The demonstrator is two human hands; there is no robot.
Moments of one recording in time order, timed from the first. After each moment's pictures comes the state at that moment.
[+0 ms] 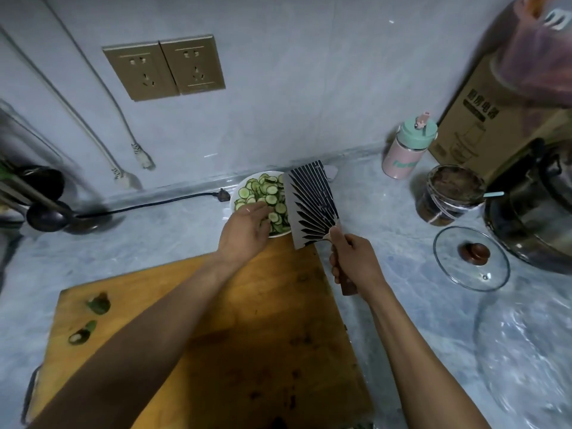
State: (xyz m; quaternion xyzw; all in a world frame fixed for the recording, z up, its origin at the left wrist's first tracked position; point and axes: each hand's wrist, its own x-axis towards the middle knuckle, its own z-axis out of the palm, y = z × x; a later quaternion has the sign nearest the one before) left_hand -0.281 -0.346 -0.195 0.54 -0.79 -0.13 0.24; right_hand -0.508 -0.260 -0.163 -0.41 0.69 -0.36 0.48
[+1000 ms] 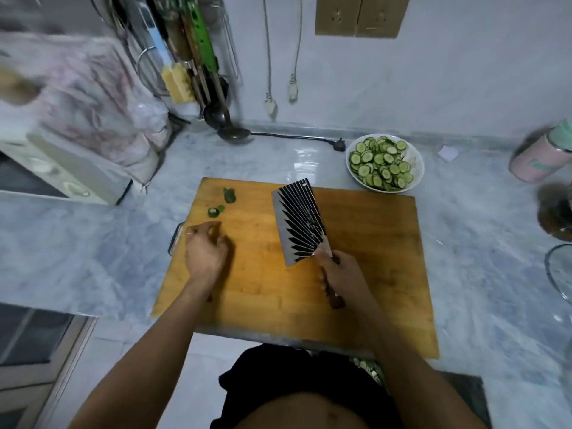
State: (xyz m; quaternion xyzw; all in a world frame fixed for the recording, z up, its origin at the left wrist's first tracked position) left_hand -0.056 -0.091 -0.227 0.86 -0.37 -0.18 0.29; right_hand -0.336 -0.130 -0.212 -0.54 0.57 -0.22 0.58
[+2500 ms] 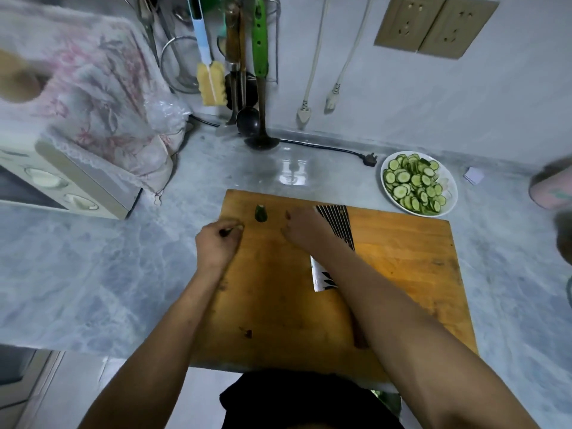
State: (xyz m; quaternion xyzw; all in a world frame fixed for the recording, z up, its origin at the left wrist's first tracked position) left_hand 0.039 -0.143 -0.229 0.79 -0.39 -0.28 0.39; right_hand -0.134 -0.231 -0.175 -0.82 0.51 0.02 0.25
